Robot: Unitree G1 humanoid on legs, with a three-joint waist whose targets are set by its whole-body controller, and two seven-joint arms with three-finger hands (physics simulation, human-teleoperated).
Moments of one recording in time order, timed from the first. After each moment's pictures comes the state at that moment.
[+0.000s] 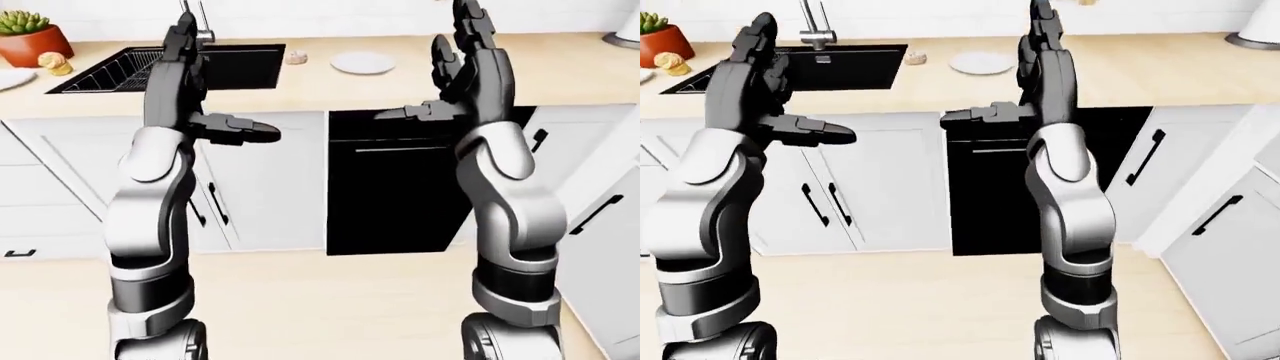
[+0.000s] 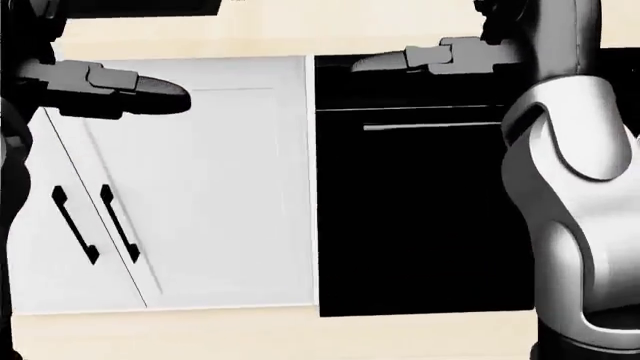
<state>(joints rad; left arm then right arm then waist) -0.76 0.29 0.16 -0.24 -0.02 0.73 -0.05 -0.75 -0.19 -0.12 -0.27 0.19 0.61 -0.10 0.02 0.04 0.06</state>
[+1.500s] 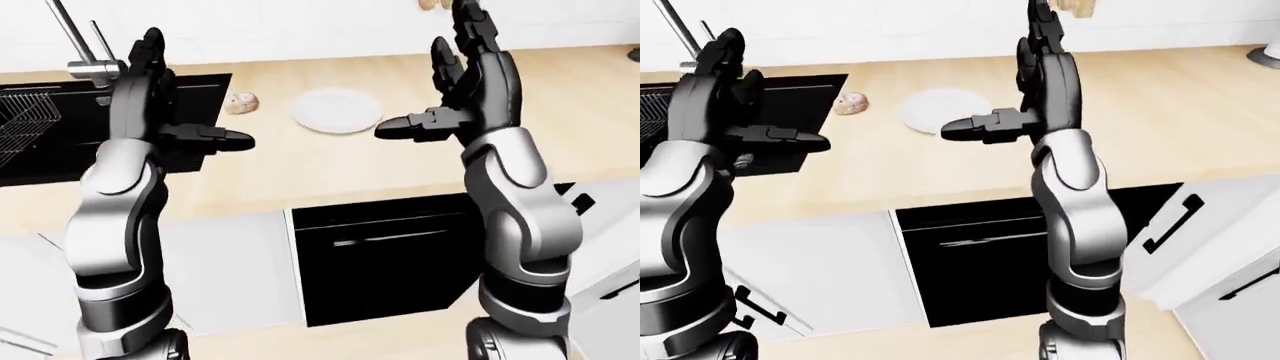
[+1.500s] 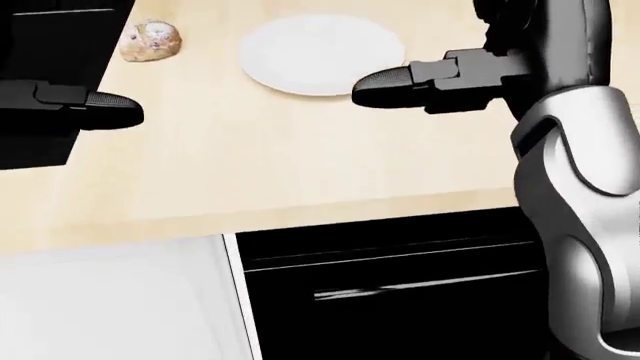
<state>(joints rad) -0.70 0.37 0.22 -0.32 -0.05 0.84 -0.04 -0.72 -0.21 -0.12 -0.35 0.20 0.67 -0.07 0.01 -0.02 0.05</state>
